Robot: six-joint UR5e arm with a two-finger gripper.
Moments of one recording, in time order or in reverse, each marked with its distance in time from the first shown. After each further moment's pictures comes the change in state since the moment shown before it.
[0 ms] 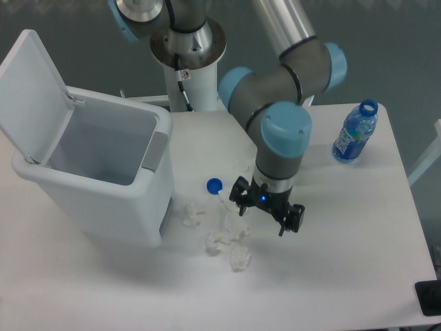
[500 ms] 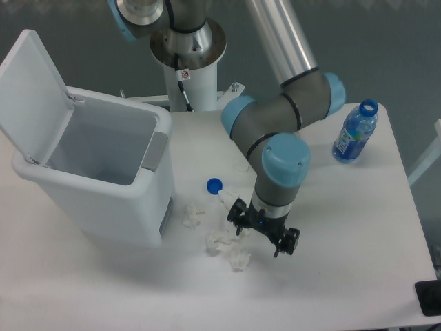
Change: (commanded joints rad) arm -0.040 -0.083 0.026 0.080 0.003 0.031
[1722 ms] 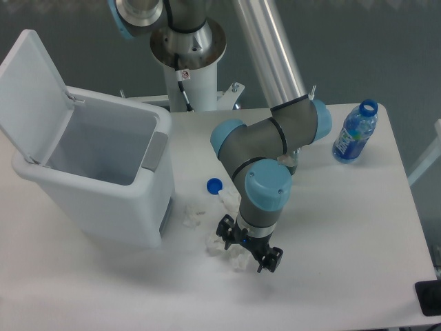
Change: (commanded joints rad) arm -0.032 -0.043 -0.005 0.026 0.003 0.005
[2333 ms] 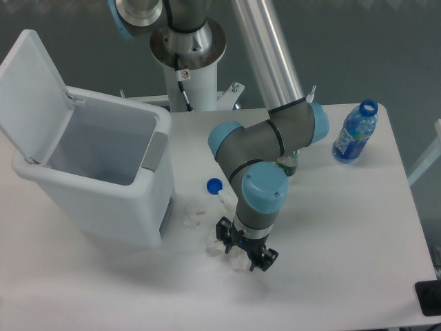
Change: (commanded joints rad) arm -0.006 0.000 -0.002 -0.002 0.002 0.000
